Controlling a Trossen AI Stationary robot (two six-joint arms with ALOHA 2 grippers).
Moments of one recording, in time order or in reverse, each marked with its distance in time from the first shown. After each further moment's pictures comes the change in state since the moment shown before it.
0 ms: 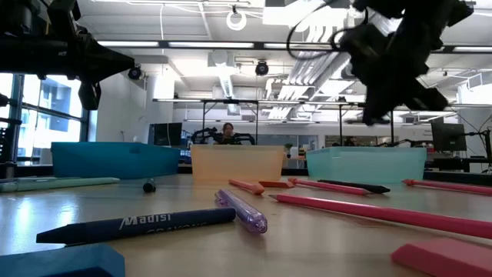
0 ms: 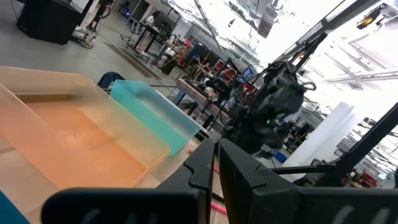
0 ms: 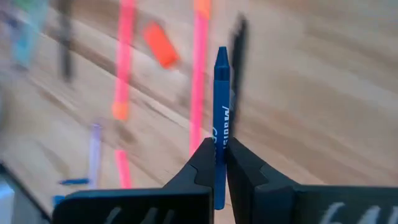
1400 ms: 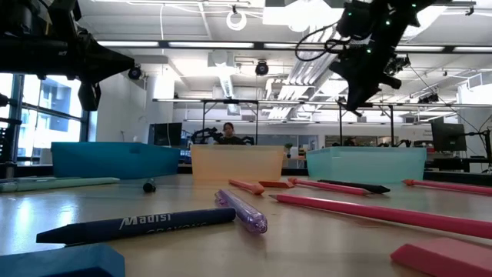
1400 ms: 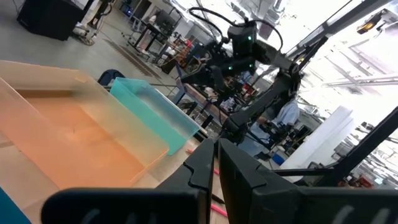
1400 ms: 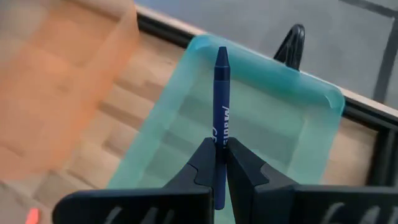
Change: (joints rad) left arm 0.000 0.000 0.000 -0.003 -0.004 -0.027; right arm -0.690 0.048 0.257 -0.208 0.205 -0.836
